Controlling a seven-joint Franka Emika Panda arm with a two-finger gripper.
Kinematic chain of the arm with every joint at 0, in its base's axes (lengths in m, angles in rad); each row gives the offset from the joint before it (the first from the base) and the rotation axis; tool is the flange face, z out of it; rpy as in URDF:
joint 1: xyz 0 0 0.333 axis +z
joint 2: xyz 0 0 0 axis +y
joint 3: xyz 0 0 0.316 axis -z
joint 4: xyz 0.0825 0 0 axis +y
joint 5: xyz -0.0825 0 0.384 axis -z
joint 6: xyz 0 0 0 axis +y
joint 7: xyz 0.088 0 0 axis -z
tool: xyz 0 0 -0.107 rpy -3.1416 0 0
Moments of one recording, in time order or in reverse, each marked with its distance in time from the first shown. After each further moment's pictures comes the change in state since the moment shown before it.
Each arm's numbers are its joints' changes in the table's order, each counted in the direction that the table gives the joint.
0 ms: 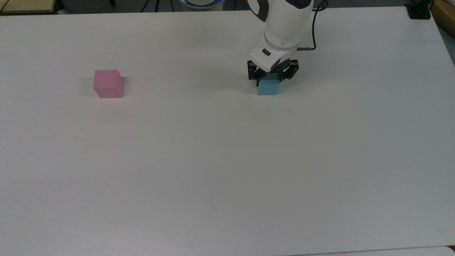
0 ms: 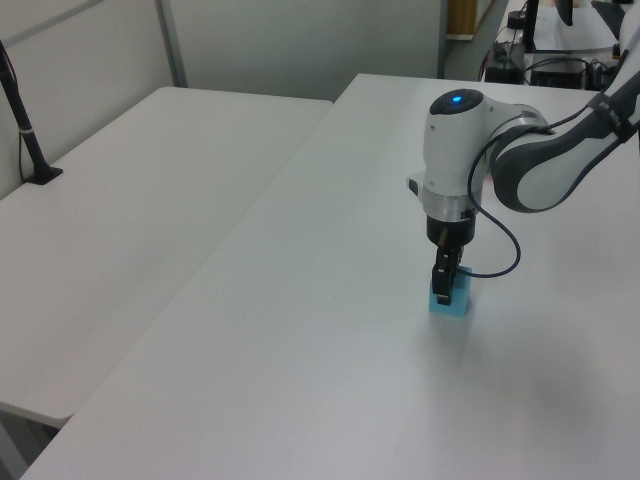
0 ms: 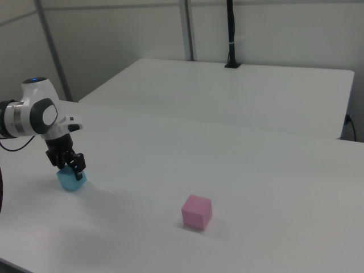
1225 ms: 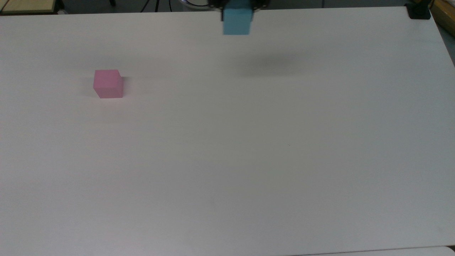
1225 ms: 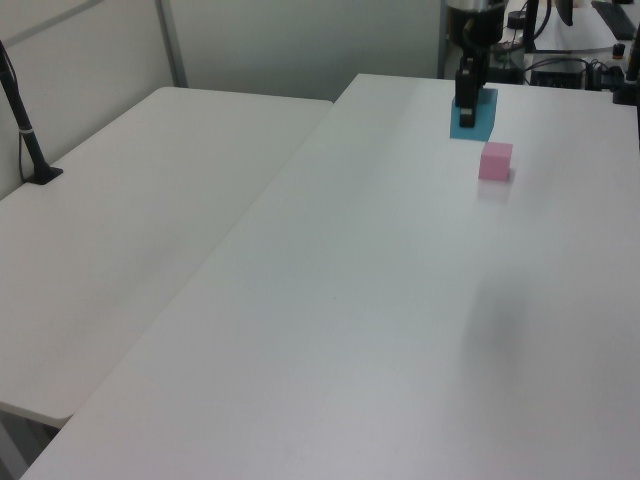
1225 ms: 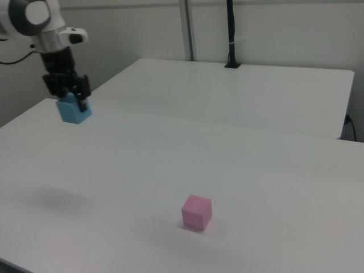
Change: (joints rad) arm -0.152 -0.231 0.043 -0.423 0.009 0.657 -0.198
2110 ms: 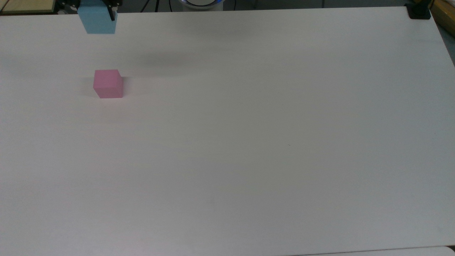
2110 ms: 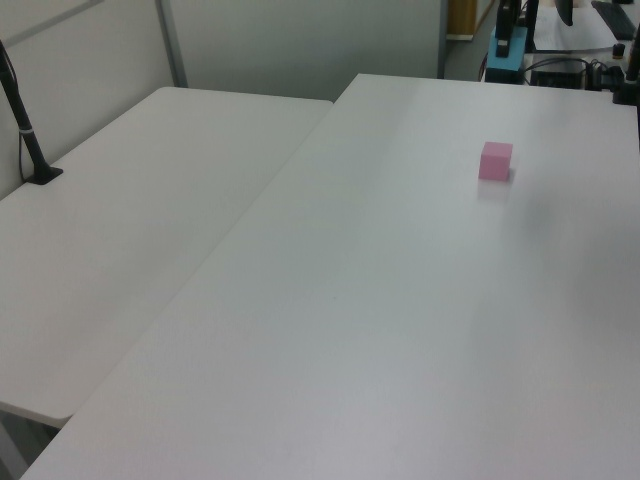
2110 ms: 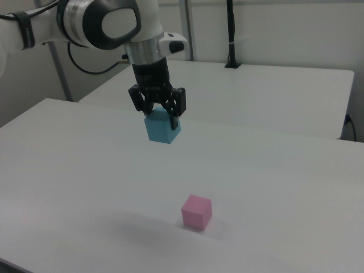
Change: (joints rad) arm -0.380 0.018 0.136 -0.007 0.001 -0.079 -0.516
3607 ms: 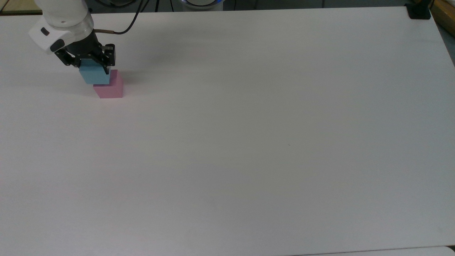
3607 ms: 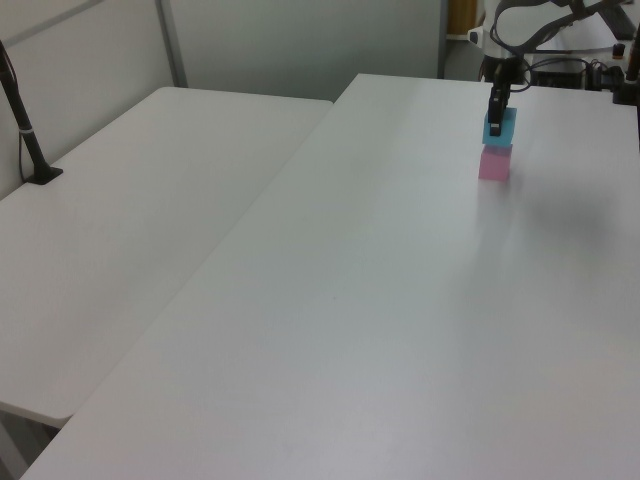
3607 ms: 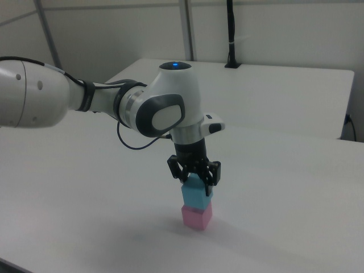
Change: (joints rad) arm -0.114 0.179 -0.001 0.267 -0.003 -0.411 -0.109
